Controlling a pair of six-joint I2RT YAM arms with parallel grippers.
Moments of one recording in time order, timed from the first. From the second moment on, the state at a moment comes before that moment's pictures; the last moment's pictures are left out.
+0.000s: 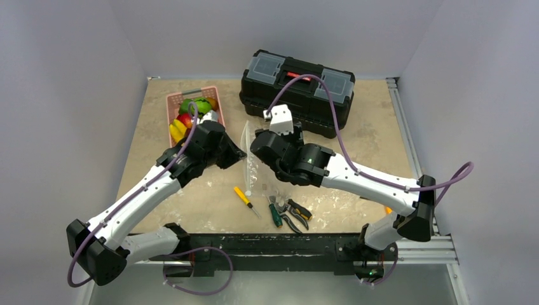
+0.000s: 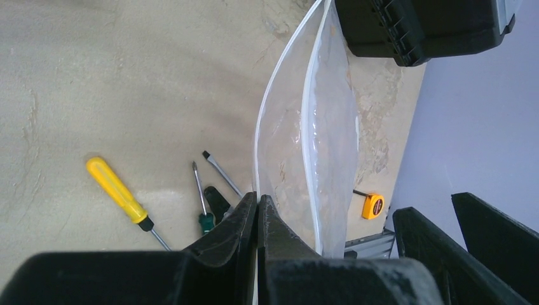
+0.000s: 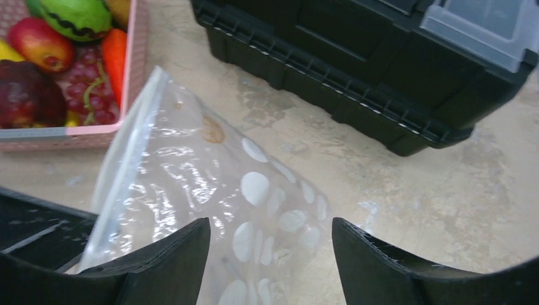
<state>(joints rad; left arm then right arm) -0.64 1.10 1.03 -0.64 -0.10 -1.08 1.16 1.50 1.49 -0.78 0.95 0.58</state>
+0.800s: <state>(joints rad) -0.65 1.06 1.04 -0.67 -0.06 -1.15 1.15 1.64 1.69 -0.76 0.70 0.59</state>
